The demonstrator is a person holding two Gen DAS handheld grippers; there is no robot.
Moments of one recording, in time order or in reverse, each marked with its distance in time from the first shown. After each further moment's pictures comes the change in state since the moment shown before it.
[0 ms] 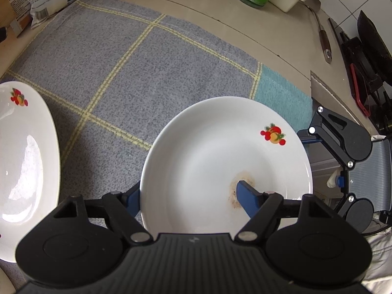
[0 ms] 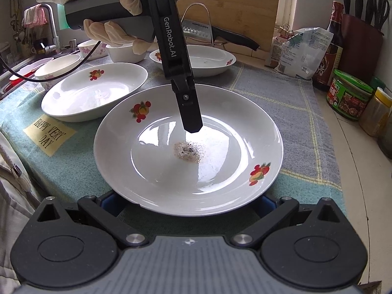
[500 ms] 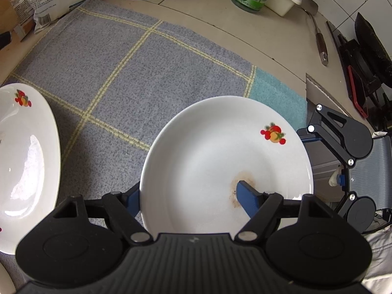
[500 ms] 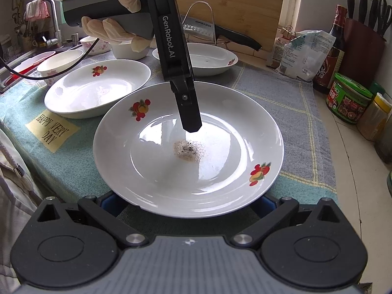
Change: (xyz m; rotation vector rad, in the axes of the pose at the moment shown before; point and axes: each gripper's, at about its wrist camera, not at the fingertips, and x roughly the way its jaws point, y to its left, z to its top) left arm -0.009 -0.006 -0.005 -0.001 -0.032 0.006; right arm -0.007 0.001 0.006 -0.028 0.024 0.005
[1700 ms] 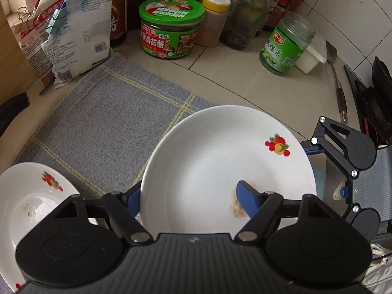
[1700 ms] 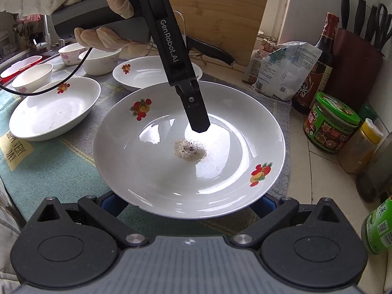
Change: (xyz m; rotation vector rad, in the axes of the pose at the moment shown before) left arm -0.005 0.035 0.064 -0.041 -0.157 0.061; right arm 0.020 -0.075 0.041 -0.052 -0.018 -0.030
